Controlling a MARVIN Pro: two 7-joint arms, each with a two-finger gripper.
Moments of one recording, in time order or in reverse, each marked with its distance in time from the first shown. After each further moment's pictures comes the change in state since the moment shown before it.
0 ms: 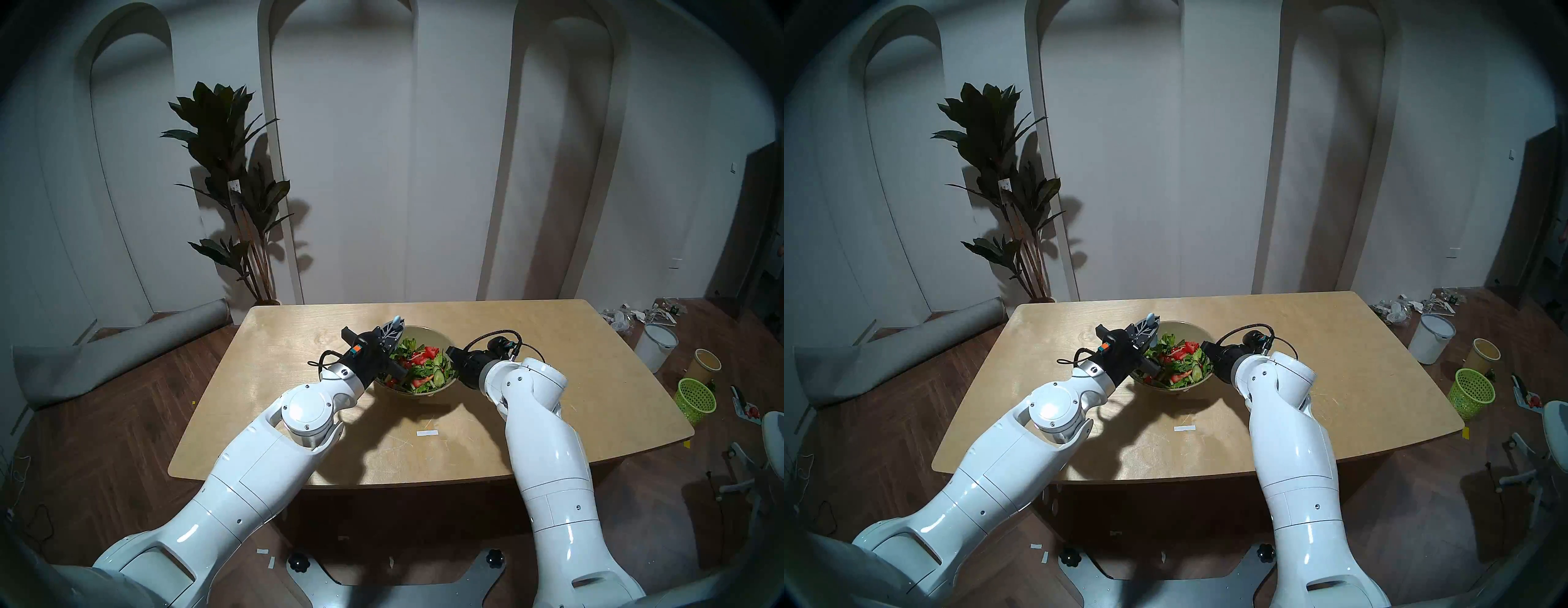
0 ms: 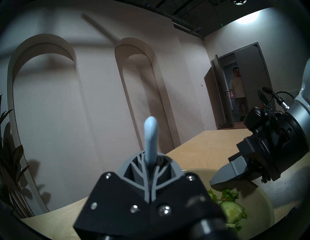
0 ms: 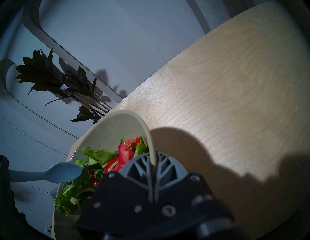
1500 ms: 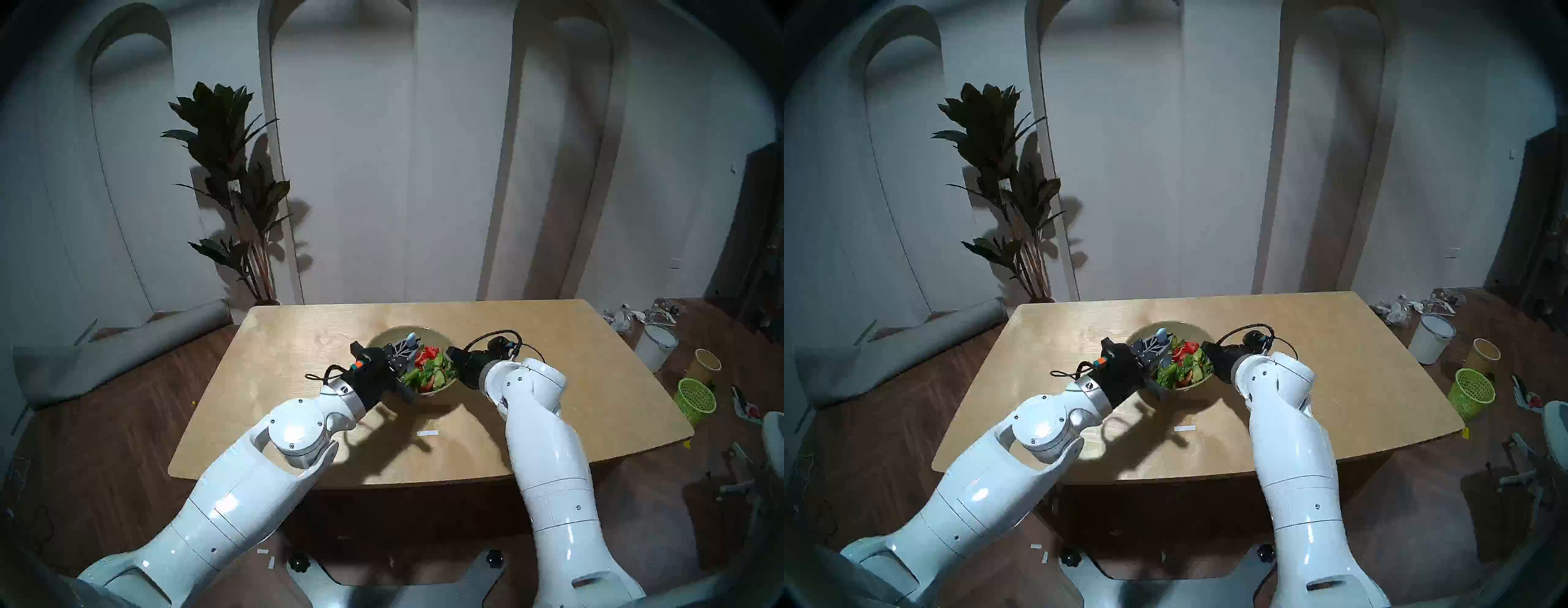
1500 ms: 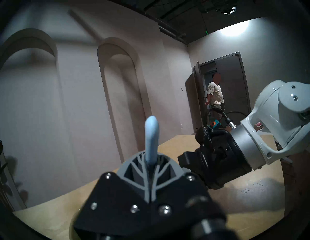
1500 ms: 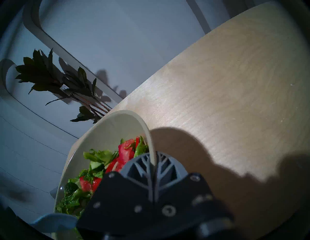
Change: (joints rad) left arm 0.102 0.087 -0.016 -0.235 -0.083 0.089 -0.102; right arm 0.000 0.000 0.000 0.000 0.000 0.000 0.000
